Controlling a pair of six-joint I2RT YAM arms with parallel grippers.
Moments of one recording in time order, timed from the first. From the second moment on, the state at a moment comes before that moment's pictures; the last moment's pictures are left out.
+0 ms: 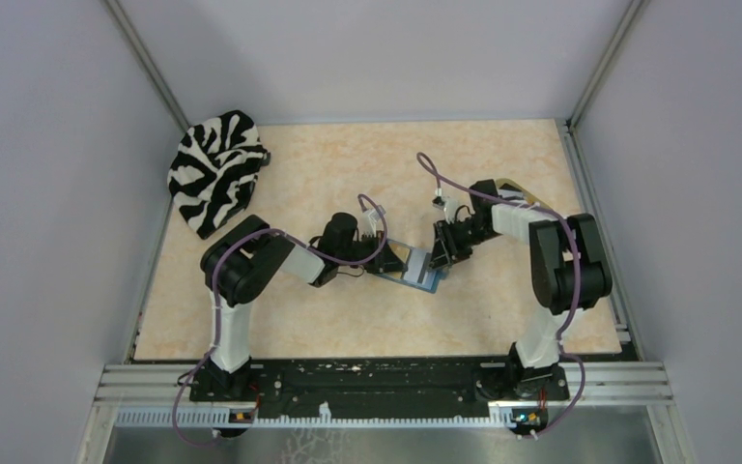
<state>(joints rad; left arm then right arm) -0.70 2.03 0.81 0.79 0.56 -0.71 0.19 1.76 0.99 -0.57 -0.79 -0.21</state>
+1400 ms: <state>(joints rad) -0.69 2.04 0.81 0.81 0.59 -0.71 0.13 1.84 0.98 -0.41 -1.06 -0.03</state>
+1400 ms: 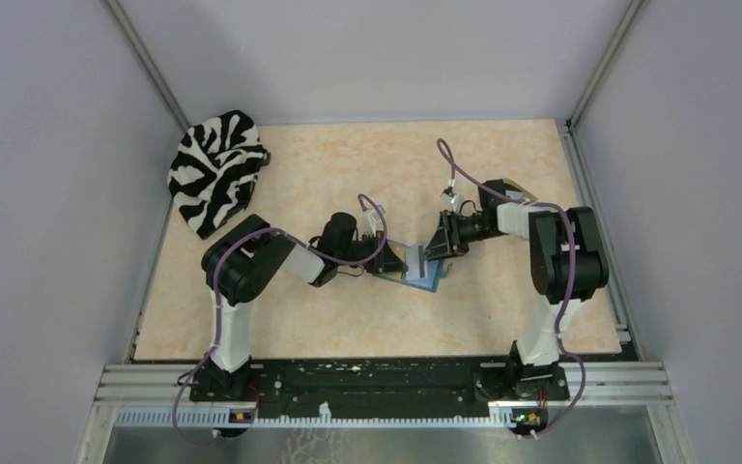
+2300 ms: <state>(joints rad) -0.68 2.01 0.77 0.80 0.59 -0.72 0.22 1.86 0.94 -0.26 -1.20 0.07</state>
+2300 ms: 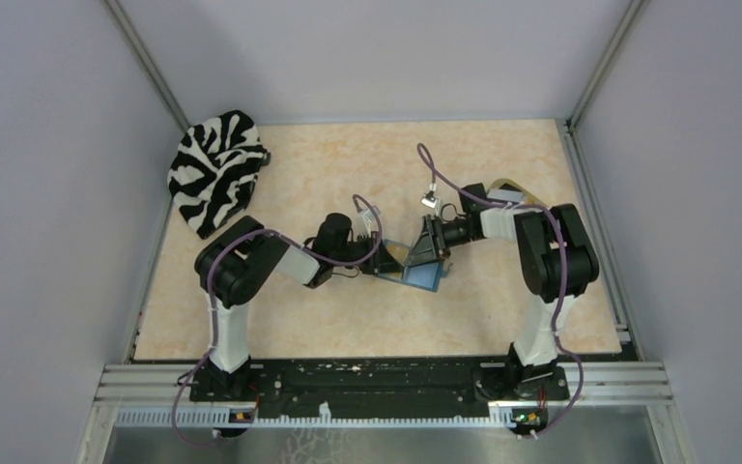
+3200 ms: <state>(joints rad) -0.51 1.61 0.54 0.70 0.51 -0.57 0.32 1.96 1.18 -0.40 -0.81 -0.13</state>
